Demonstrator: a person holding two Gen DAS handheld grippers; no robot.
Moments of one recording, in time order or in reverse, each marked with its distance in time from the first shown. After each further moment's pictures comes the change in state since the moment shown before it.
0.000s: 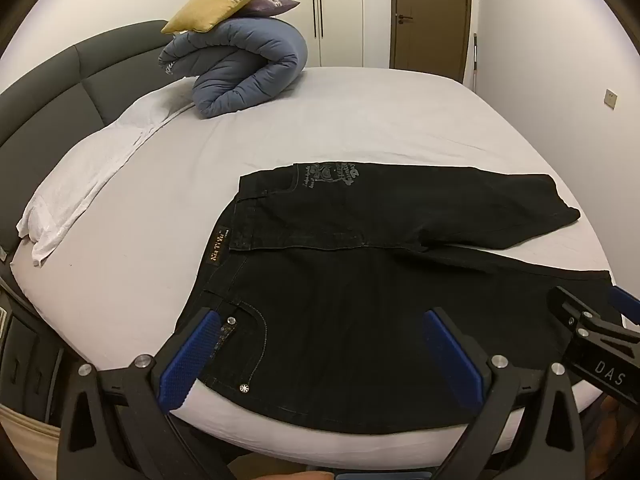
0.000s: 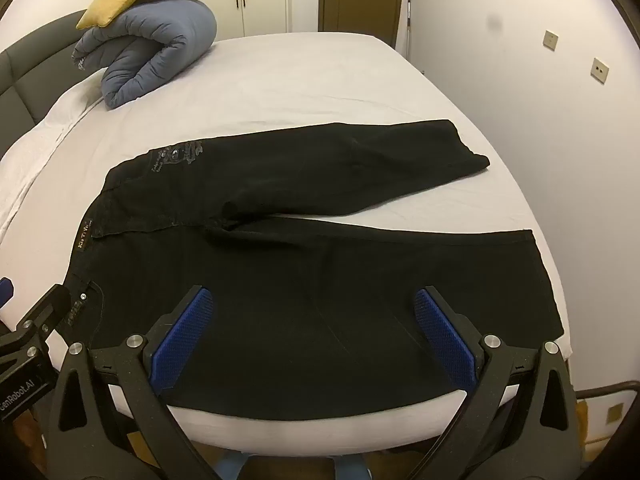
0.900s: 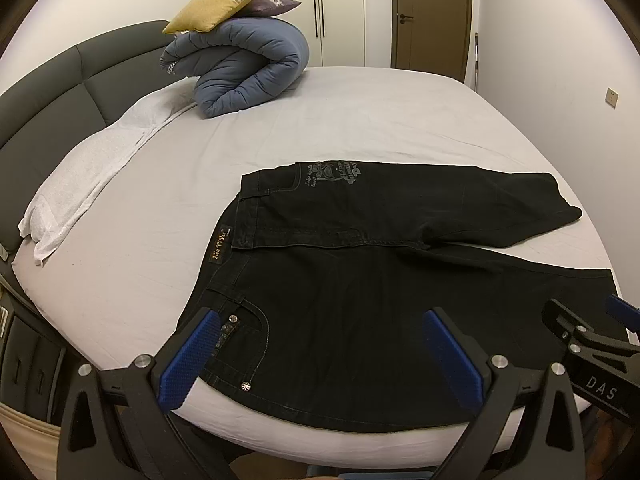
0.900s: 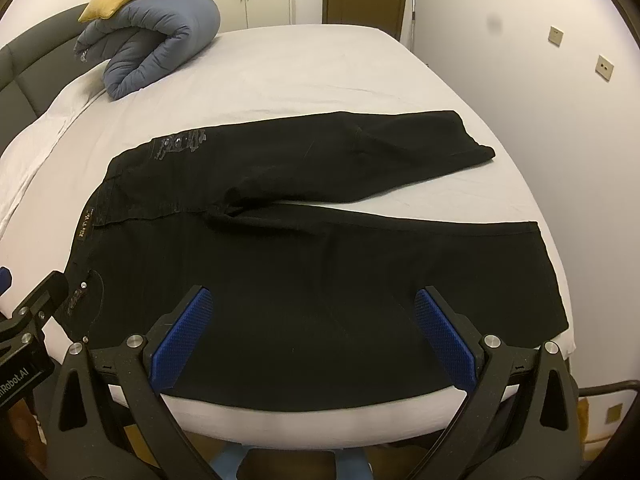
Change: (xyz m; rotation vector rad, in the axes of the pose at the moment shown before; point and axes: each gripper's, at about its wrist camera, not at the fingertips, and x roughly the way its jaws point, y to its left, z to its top) left arm 0.005 0.002 -0.002 0.003 -0.003 0.006; right arm 0.006 0.004 -0.013 -0.011 0.027 0.008
